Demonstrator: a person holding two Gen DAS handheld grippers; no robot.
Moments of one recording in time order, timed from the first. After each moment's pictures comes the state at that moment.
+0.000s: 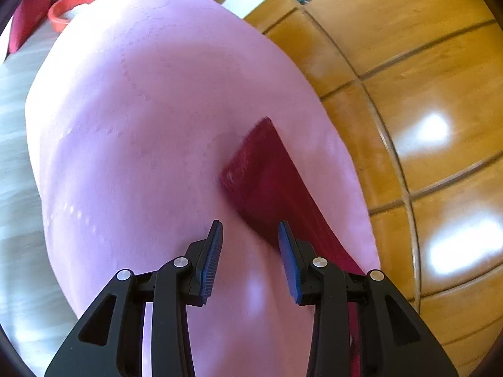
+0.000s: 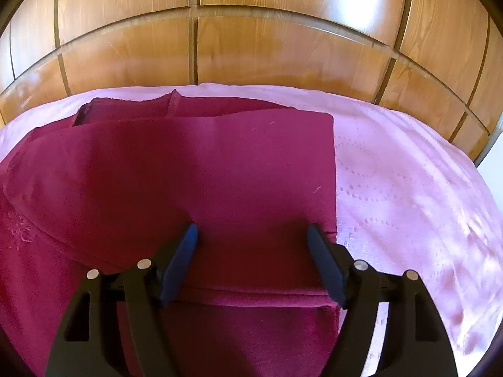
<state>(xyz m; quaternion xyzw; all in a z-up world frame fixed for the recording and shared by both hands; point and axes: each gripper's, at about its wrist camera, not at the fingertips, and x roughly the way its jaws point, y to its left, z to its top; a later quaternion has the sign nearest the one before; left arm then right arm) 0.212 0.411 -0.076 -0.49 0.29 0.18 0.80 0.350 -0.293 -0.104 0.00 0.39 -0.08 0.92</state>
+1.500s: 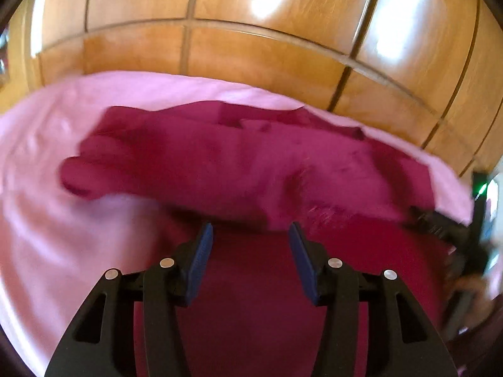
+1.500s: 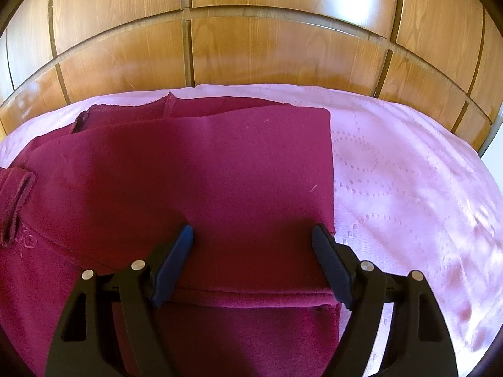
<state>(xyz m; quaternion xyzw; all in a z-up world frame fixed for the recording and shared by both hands) 0.266 0.033 -0.060 -0.07 0.38 -0.05 0.92 0.353 -0.301 -0.107 0.03 0.39 -0.07 0.92</state>
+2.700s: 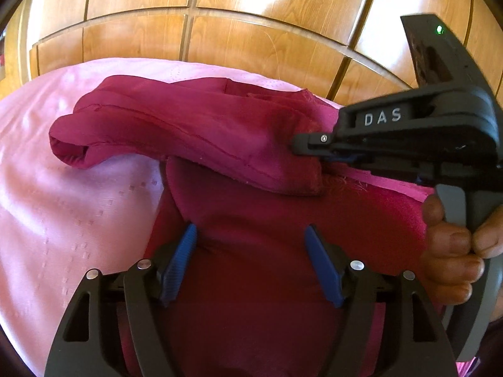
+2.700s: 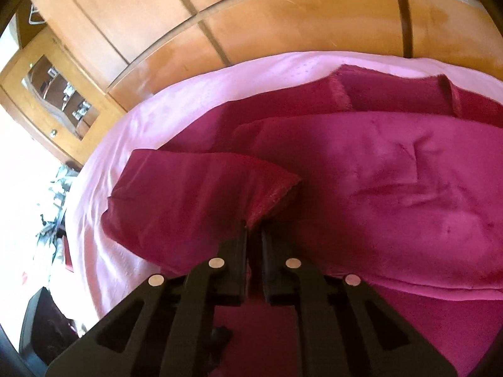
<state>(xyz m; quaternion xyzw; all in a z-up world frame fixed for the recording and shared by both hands) 0.257 0.053 -0.094 -0.09 0.37 -0.09 0.92 0.388 -0.117 -0.070 0.12 0.45 0.23 0.86</state>
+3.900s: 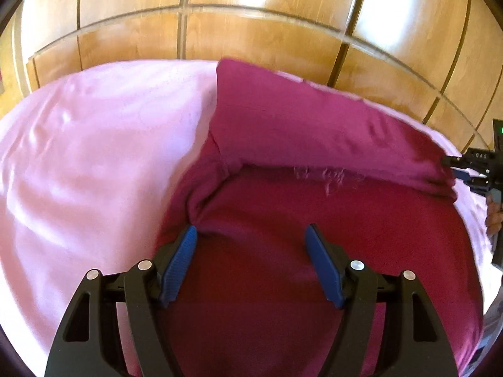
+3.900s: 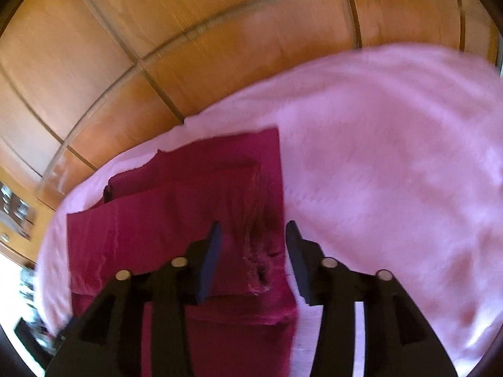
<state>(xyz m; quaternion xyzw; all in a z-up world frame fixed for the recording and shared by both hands) 0.258 0.041 -0.076 -0.05 0.40 -0.08 0.91 0.355 -0.398 -0.062 0.22 0.41 -0.01 0.89</state>
